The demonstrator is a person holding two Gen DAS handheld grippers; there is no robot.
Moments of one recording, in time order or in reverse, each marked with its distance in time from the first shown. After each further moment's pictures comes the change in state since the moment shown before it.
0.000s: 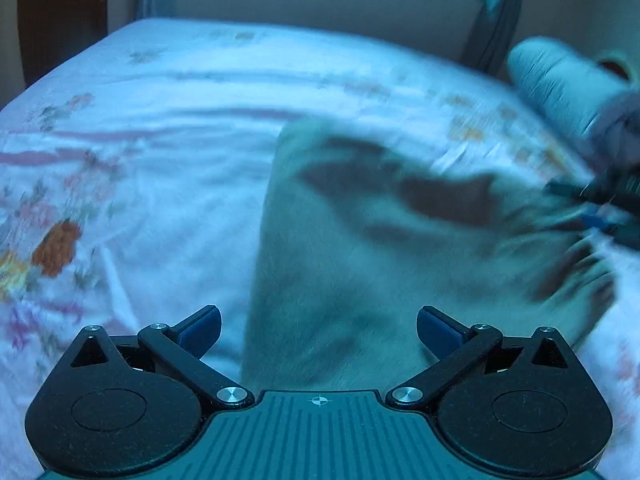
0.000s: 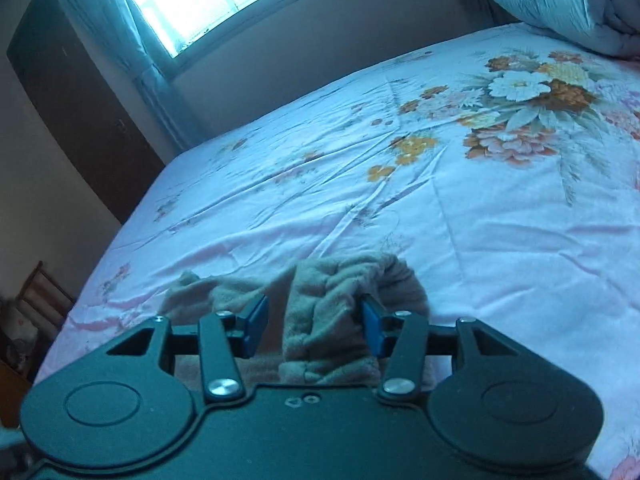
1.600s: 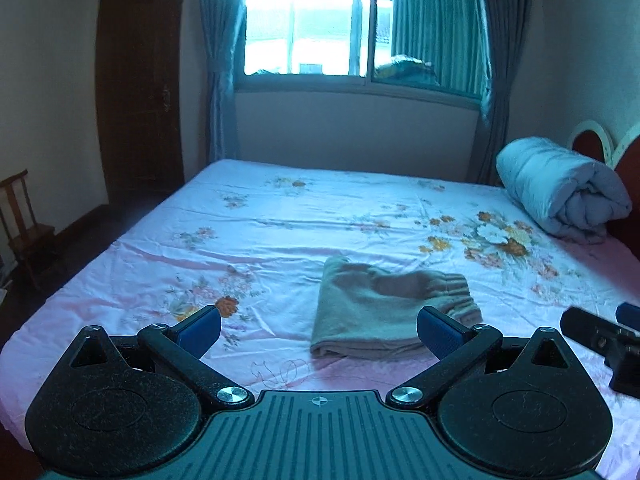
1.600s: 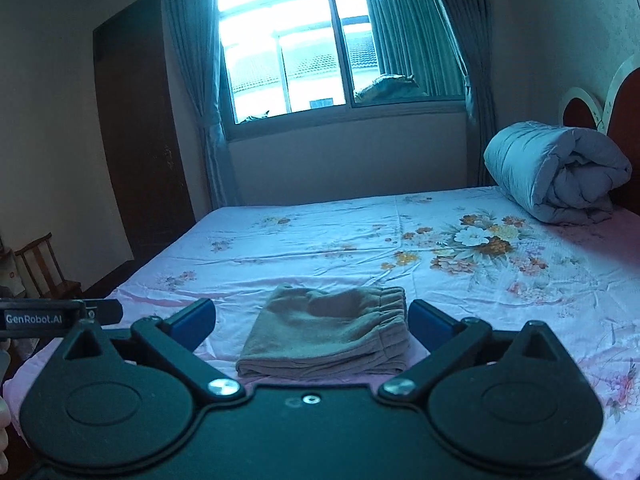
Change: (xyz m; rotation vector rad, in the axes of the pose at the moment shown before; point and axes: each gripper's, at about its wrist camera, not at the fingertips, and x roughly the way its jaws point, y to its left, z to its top) left arm -0.399 -0.031 -0.089 0.012 -0.404 0.169; right arm -0.339 0.160 -0.124 -0.306 -0.294 -0.080
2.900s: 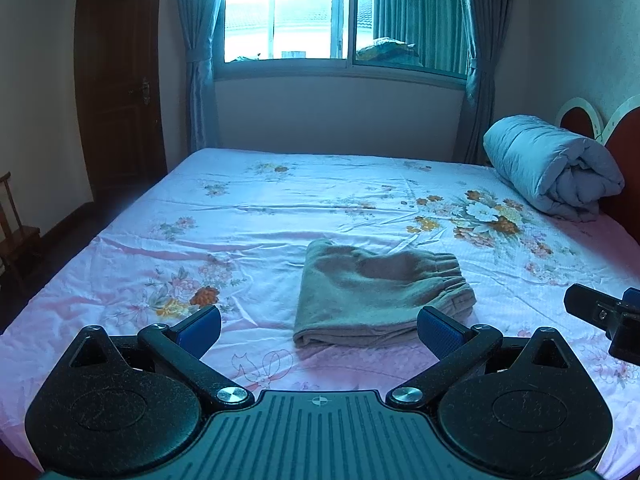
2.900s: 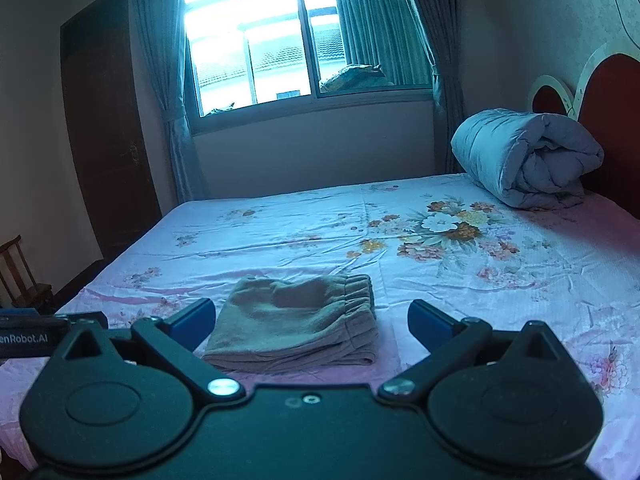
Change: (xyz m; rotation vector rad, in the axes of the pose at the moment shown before) left arm 0.034 -0.022 -0.010 0.048 0.053 -0.037; right arm 0.014 -0.014 -0.014 0.036 0.020 -0.108
